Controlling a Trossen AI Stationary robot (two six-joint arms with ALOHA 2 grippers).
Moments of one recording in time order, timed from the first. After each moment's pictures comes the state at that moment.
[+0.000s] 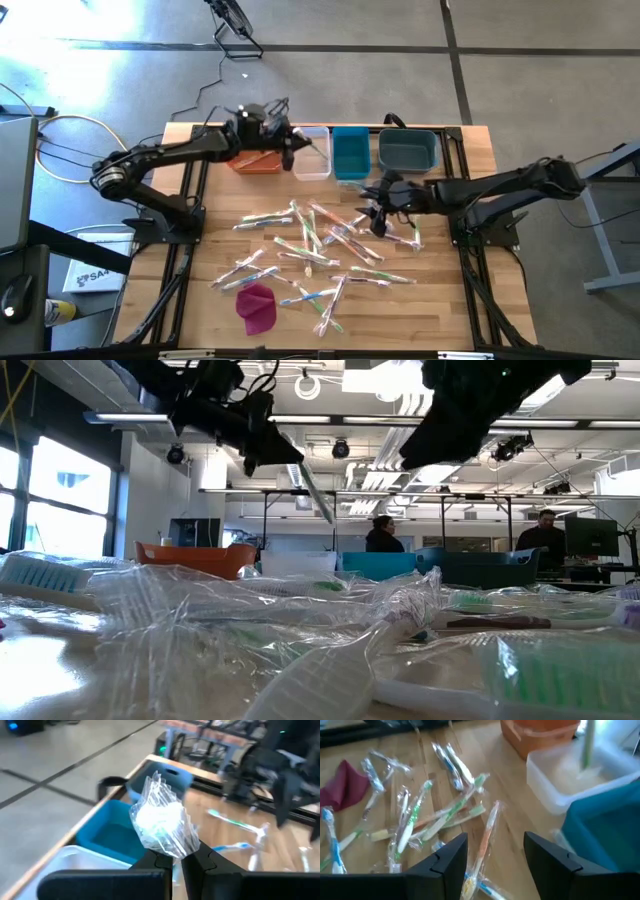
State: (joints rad) left arm 0.58 1.37 0.93 0.18 0.32 -0.08; right arm 0.07 1.21 0.75 -0.14 0.26 0.28
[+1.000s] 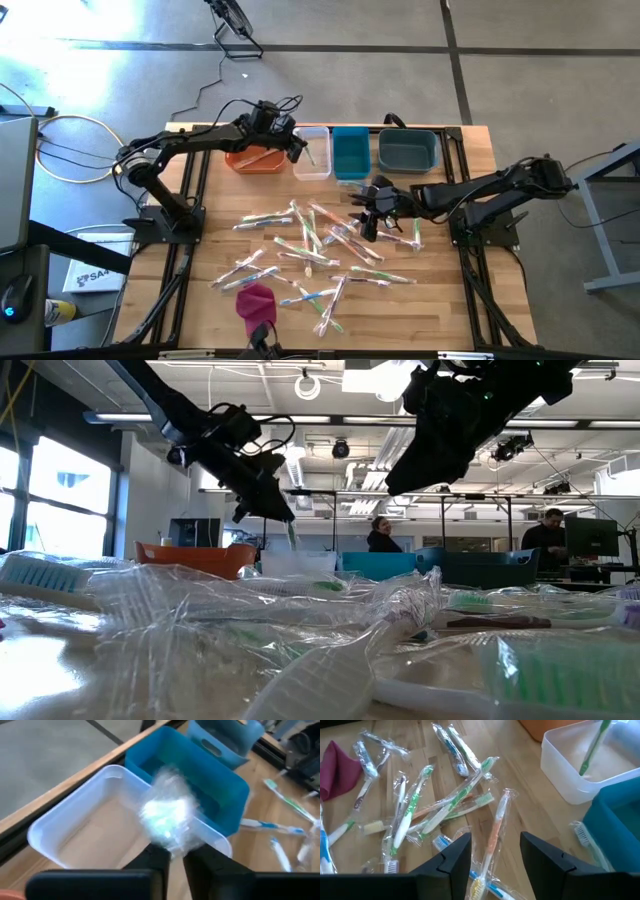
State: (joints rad) left arm 0.68 1.59 0.97 0.06 0.28 -0.20; right arm 0.07 1.34 0.75 -0.05 0.23 0.29
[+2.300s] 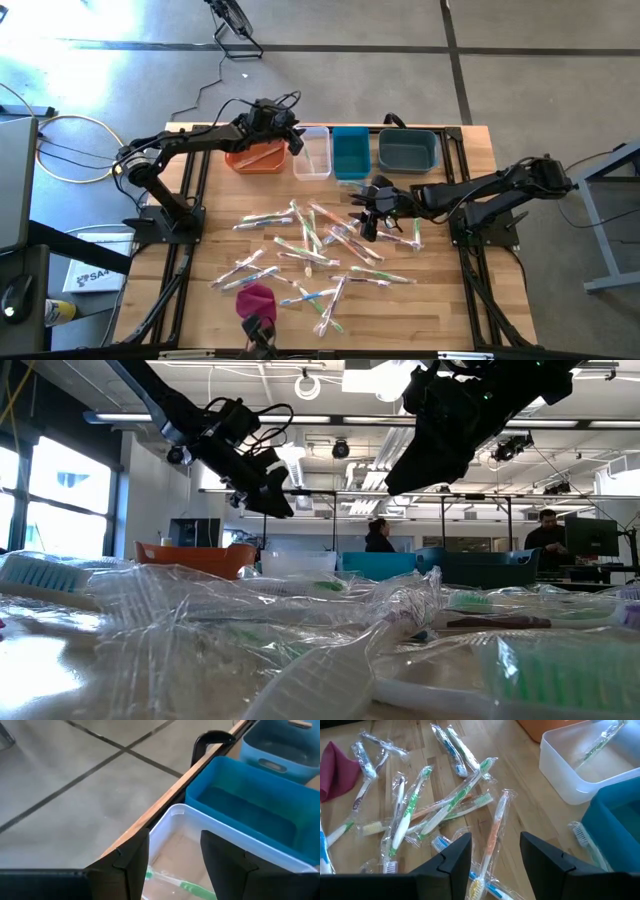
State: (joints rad) left arm 0.68 1.59 0.97 0.17 0.01 0.02; right arm 0.07 1.34 0.75 -0.05 0.23 0.29
